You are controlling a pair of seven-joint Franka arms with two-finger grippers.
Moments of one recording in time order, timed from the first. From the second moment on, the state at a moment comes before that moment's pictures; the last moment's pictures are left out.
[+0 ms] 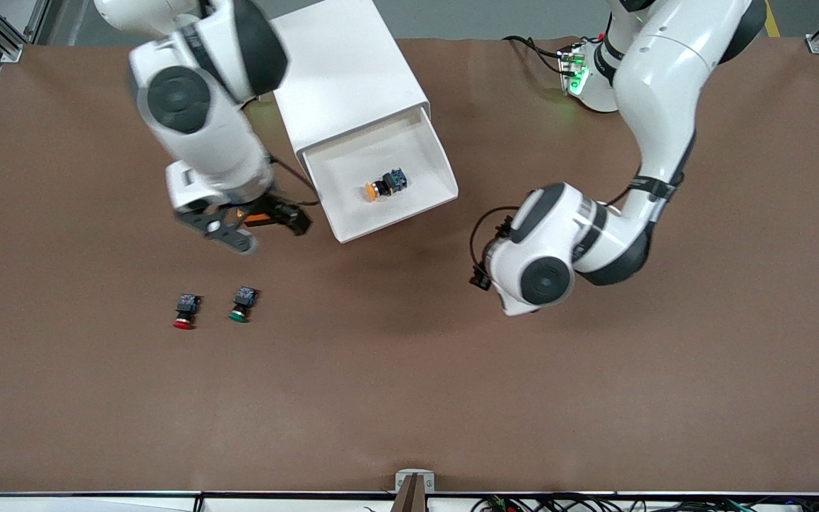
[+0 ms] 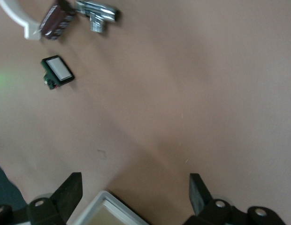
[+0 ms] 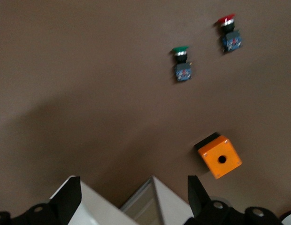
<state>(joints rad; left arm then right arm) -0.30 0.76 -0.39 -1.27 -0.02 1.63 -1.57 0.49 0.20 -0.08 -1.62 0.04 1.74 0.79</state>
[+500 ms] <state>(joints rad) -0.44 0.74 -0.46 -1.30 0.13 1.78 -1.35 0.14 0.13 -0.08 -1.62 0.01 1.62 0.10</state>
